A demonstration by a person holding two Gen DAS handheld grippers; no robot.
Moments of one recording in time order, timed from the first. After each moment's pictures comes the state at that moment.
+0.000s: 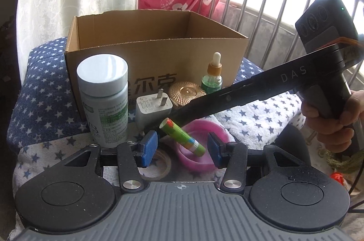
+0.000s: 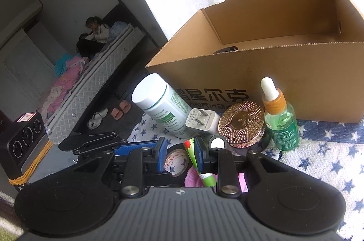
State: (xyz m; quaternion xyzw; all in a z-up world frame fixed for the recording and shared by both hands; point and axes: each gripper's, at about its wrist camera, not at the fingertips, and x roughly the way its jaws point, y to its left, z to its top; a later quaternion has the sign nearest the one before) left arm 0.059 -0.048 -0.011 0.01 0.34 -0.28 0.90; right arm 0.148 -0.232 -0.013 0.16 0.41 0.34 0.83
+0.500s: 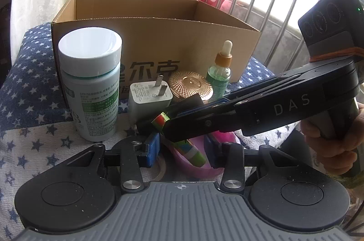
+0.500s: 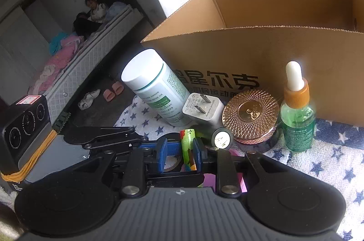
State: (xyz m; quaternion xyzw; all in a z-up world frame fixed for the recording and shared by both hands) left arm 0.076 -0.055 -0.036 -0.02 0.36 -0.27 0.89; right arm 0.157 -0.208 -0.032 0.11 0.43 0.34 0.83
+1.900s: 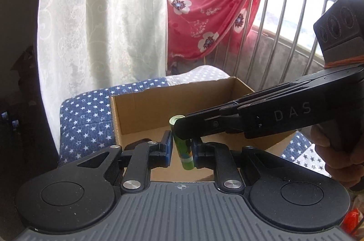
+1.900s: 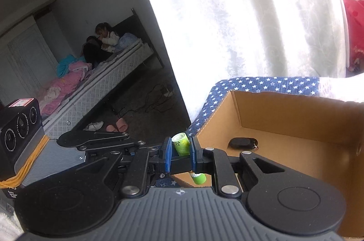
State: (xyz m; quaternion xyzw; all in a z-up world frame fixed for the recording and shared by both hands) left arm 0.194 -0.047 0.086 0.02 0.33 -0.21 0.92; right arm 0.274 -0.190 0.094 0.12 0.38 0.35 0.85
